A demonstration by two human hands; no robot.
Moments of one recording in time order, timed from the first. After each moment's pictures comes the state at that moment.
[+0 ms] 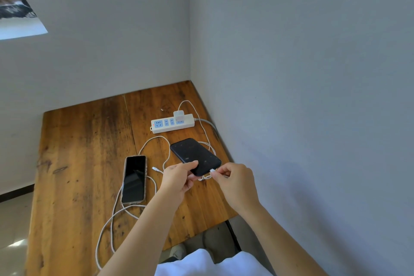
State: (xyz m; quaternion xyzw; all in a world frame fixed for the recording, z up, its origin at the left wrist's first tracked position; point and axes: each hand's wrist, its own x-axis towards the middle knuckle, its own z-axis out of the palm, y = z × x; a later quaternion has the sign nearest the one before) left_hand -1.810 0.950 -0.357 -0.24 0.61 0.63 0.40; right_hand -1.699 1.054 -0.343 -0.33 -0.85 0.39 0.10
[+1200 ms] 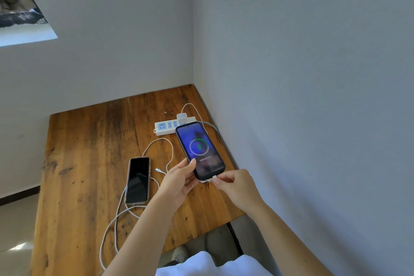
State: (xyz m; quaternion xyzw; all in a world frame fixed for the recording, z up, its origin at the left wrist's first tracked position) left_hand -1.802 0.931 -0.359 -0.13 0.51 0.73 0.43; right_hand -1.691 1.059 -0.357 -0.30 -0.80 0.53 0.02
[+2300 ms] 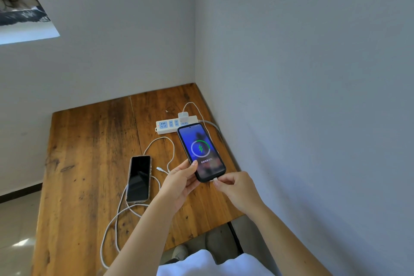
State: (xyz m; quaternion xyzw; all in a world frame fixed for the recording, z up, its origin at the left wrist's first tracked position) left_hand -1.800 0.929 -0.367 -0.14 0.52 0.73 0.43; right_hand -1.689 1.059 -0.373 -0.29 -0.80 0.53 0.02
